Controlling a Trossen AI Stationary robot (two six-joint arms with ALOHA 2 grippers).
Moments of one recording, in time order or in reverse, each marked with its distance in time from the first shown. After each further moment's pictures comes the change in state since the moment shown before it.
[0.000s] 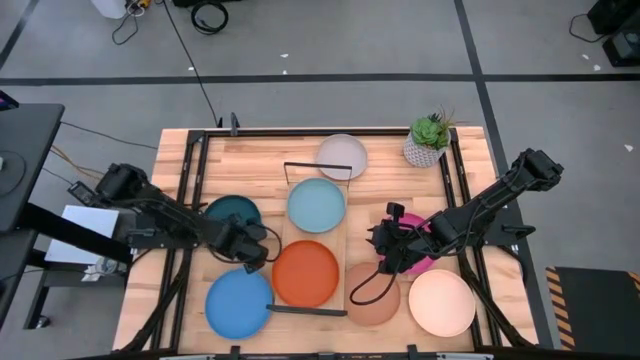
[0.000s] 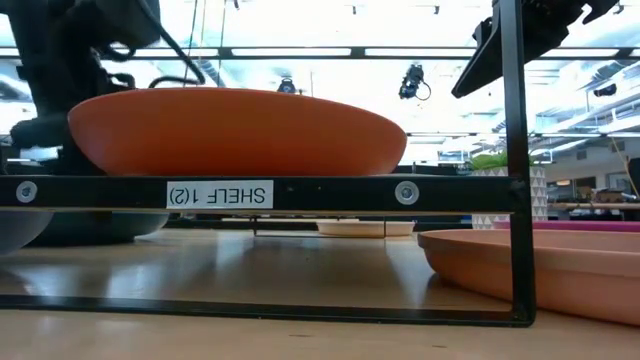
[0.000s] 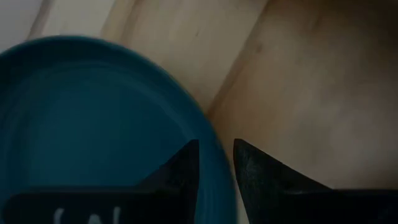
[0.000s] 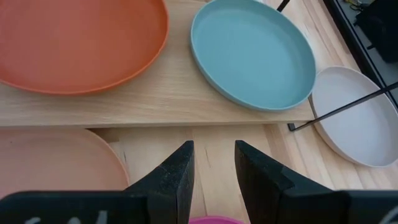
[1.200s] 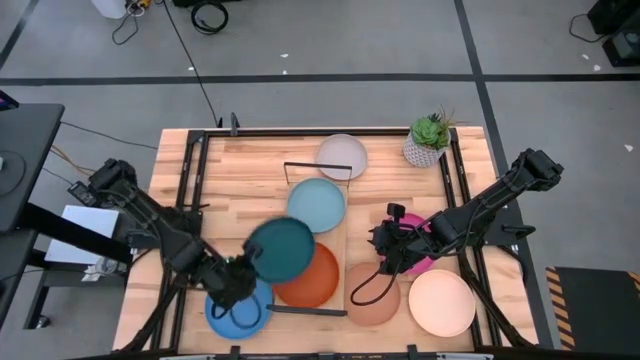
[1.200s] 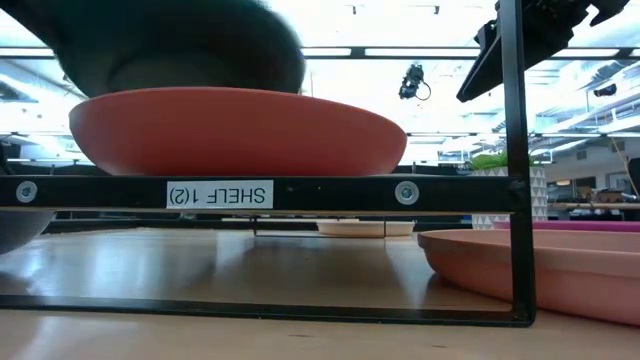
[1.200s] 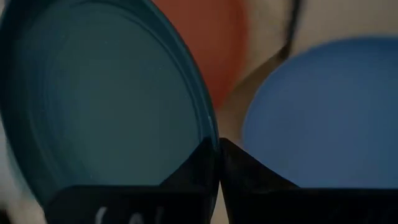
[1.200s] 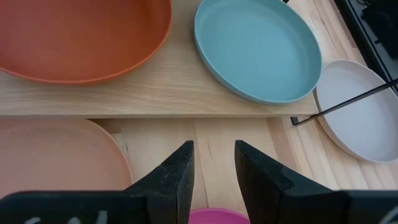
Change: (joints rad) left arm -0.321 -0.098 0.341 -0.097 -0.056 0.994; right arm 0.001 0.000 0.000 -0.024 -0.021 0.014
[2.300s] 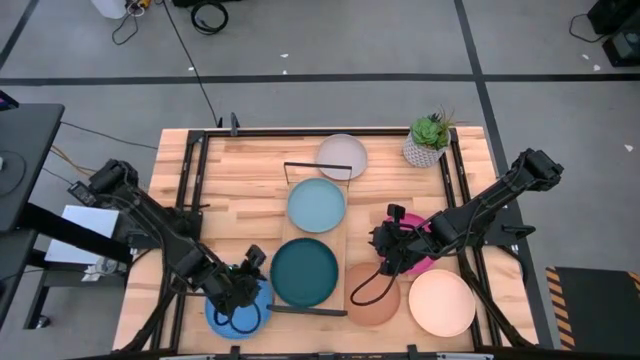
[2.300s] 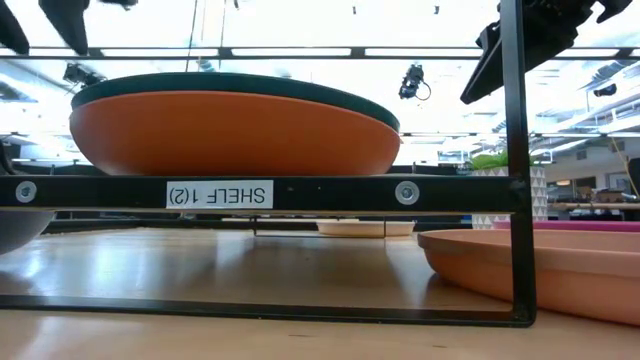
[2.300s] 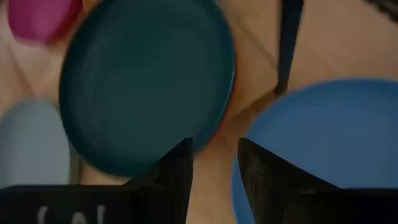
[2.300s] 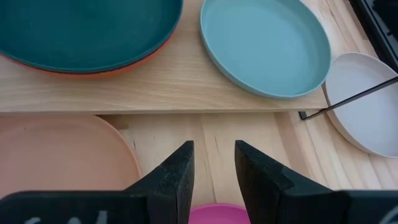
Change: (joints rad) left arm -0.023 0.007 -0.102 0.204 -0.024 -0.061; right arm 0.001 0.000 0.000 -0.006 -0.029 0.017
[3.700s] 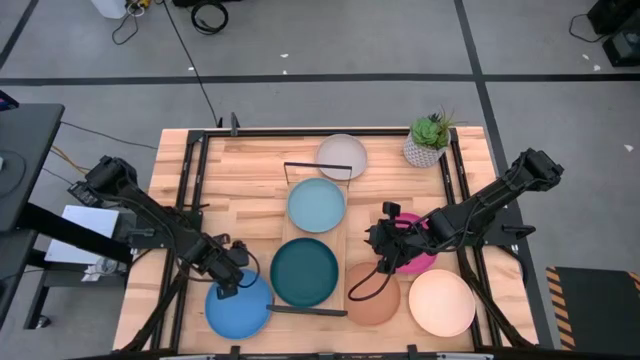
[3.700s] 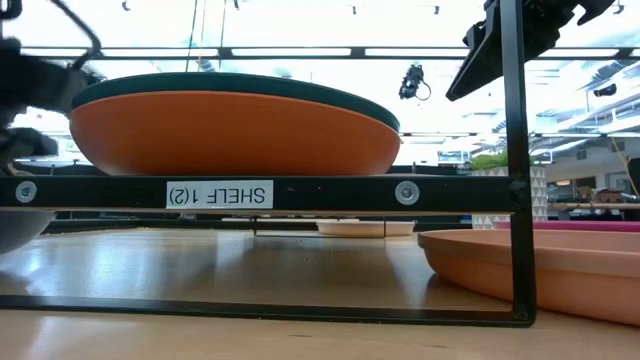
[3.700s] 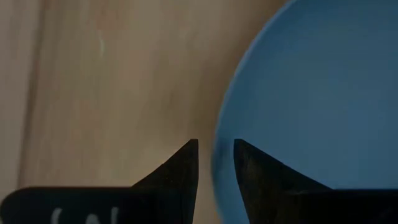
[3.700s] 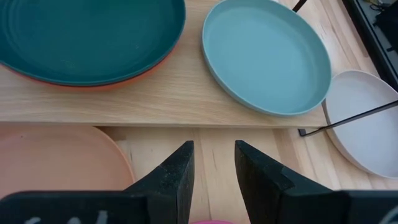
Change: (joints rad) left arm 0.079 -0.064 -0.363 -0.002 0.330 -0.981; right arm -0.039 0.000 0.000 0.062 -0.023 -0.096
